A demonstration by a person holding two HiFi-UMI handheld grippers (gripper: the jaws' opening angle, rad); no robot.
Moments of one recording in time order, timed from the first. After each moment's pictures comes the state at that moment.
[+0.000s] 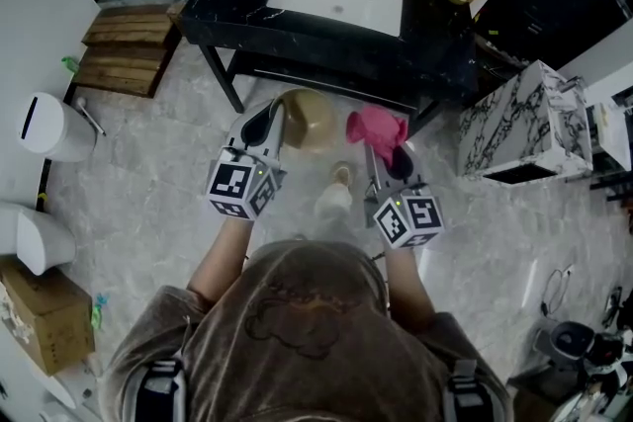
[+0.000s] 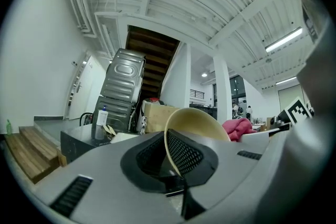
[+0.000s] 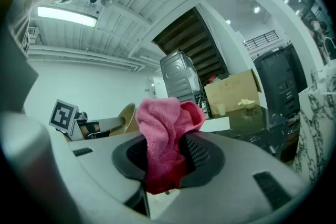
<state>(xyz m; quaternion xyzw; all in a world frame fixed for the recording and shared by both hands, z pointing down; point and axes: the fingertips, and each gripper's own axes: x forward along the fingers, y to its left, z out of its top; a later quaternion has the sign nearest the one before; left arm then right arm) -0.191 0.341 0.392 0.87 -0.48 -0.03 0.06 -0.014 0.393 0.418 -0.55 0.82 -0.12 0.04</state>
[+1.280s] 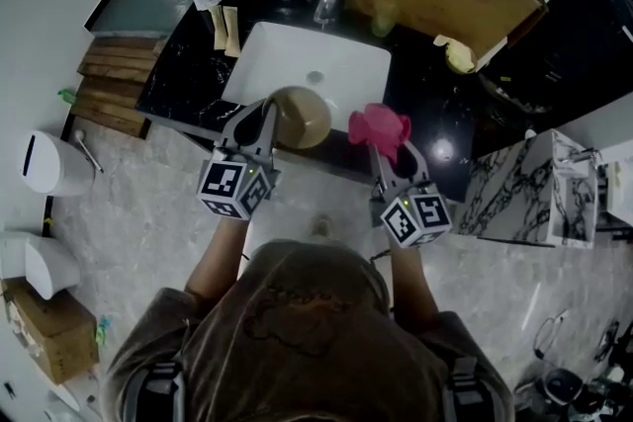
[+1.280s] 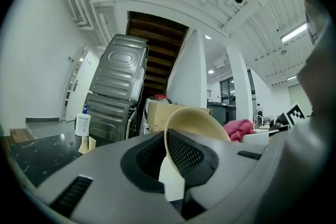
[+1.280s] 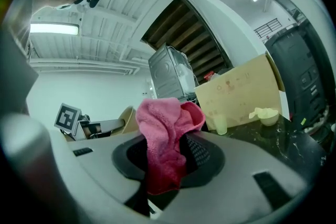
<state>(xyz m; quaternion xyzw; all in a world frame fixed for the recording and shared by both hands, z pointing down) -0.078 0.010 0.372 0.86 -0.51 -0.02 0.06 0.119 0.053 0.401 -0.51 0.85 -0.14 0.06</state>
